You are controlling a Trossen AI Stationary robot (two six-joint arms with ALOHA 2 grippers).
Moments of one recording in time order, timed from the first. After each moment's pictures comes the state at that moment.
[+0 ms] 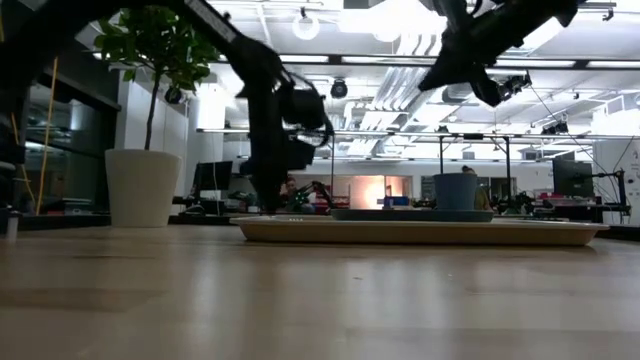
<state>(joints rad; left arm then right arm) 0.61 2.05 1.50 -0.86 -0.08 0.02 -0.35 0.99 0.81 -0.34 -0.03 0.74</state>
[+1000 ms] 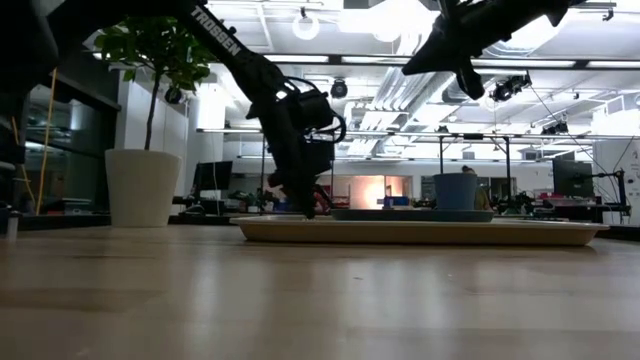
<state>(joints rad) 0.63 2.11 1.50 -0.54 0.03 0.11 -0.30 1.02 0.80 -0.18 0.00 0.74</state>
